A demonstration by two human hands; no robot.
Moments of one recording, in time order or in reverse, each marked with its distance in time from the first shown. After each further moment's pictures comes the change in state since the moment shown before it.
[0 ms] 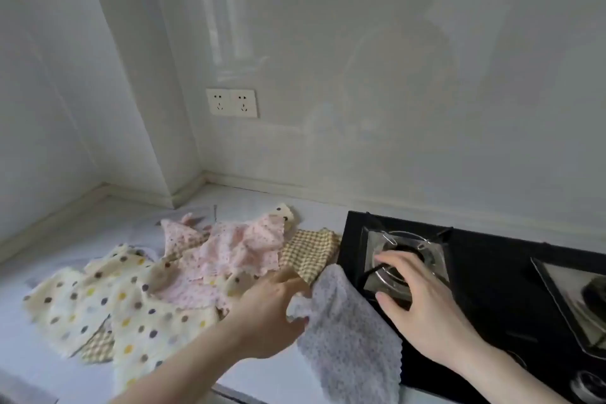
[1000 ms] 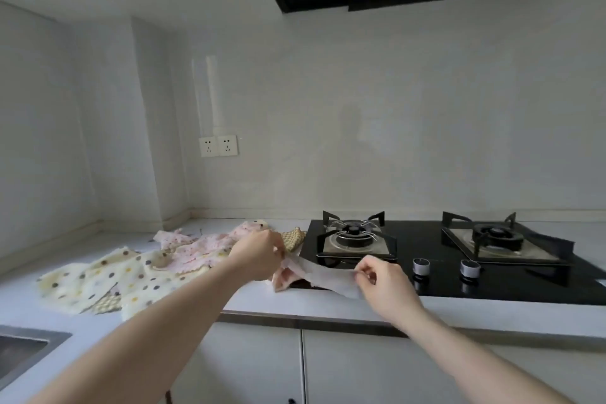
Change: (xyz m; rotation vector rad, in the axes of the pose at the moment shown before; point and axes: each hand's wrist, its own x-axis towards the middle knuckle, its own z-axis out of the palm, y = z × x) left_hand -0.098 0.061 0.059 0.236 0.273 -0.082; right_hand -0.188 0.023 0.074 -0.038 0.299 0.125
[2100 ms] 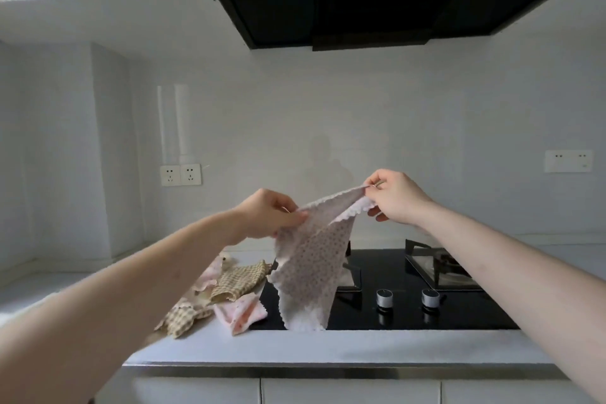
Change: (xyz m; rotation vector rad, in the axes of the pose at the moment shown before) left_hand 0.038 0.092 -0.106 -0.653 -0.033 0.143; right_hand 0.086 -0.062 -0.190 0.198 0.126 0.010
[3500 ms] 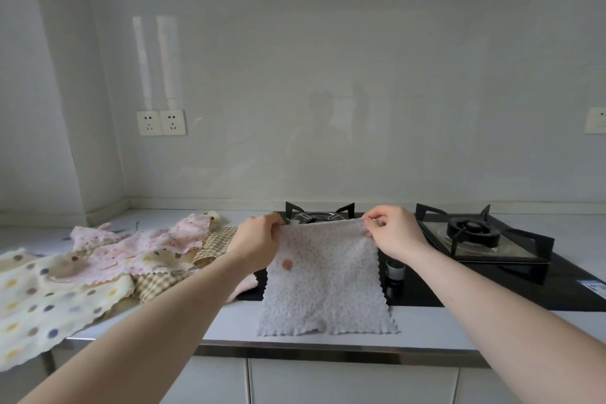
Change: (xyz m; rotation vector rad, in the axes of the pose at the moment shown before) left_hand 0.072 -0.160 0.119 0.374 0.252 0.049; right_hand 0.034 0.171 0.116 -0.114 0.022 0.151
